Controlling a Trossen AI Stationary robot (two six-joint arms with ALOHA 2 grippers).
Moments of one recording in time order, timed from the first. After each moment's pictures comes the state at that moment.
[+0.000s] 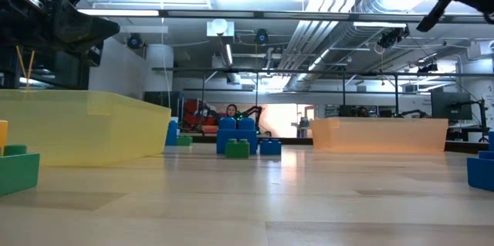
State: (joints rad) left arm 0.00 0.00 0.01 0.00 -0.01 -0.14; right arm 0.01 0.01 0.01 0.77 0.35 0.57
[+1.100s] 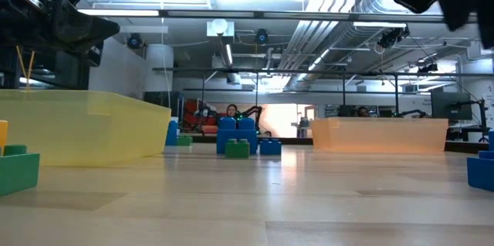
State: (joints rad) left arm 0.00 0.00 0.01 0.00 -0.01 -0.14; right arm 0.53 1.50 1.14 -0.85 -0.04 1.83
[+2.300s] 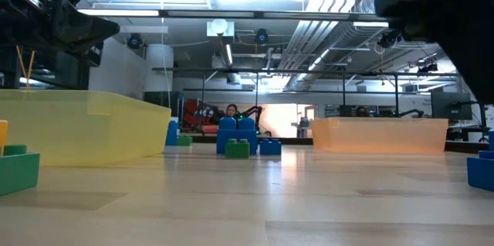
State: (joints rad) left arm 0.00 0.00 0.01 0.00 -0.01 -0.14; right arm 0.55 1.79 1.27 -0.99 -0.12 1.95
